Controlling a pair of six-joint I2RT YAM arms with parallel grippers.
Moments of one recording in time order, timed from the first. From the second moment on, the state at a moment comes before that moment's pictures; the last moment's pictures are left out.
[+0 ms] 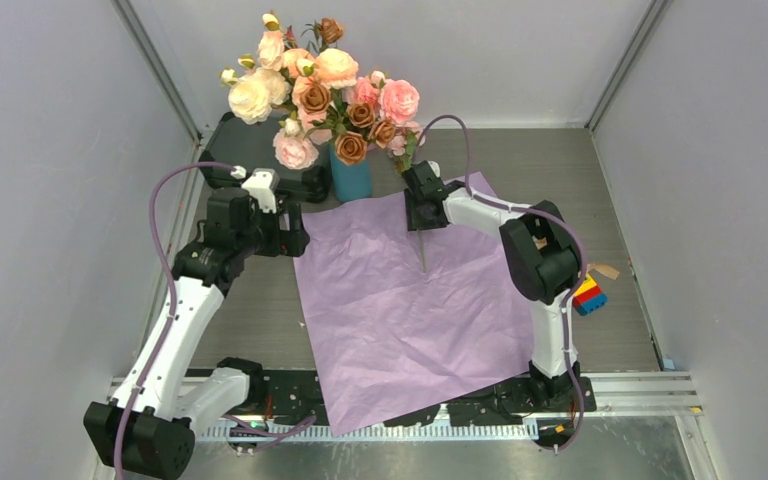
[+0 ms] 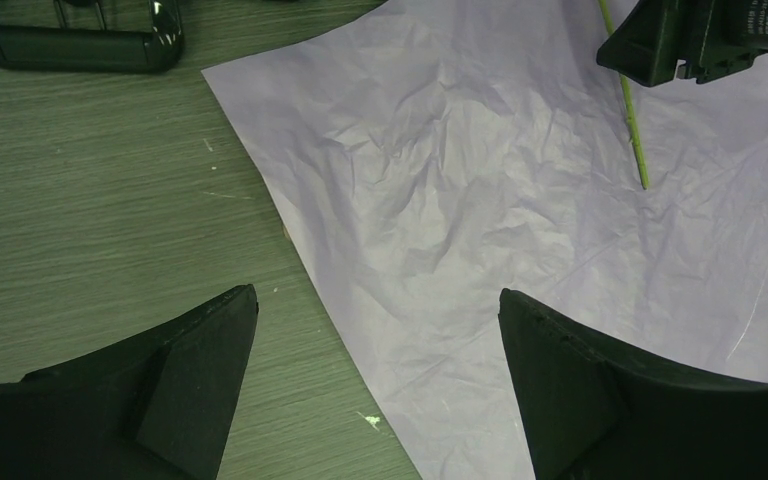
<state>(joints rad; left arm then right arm) -0.20 0.97 0.96 -0.62 0.13 -0.13 0.57 2.04 1.44 -0.41 0.23 0.39</state>
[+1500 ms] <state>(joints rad) -0.21 0.97 0.95 -0.62 0.14 -0.13 0.41 1.79 1.05 0.07 0.00 0.55</state>
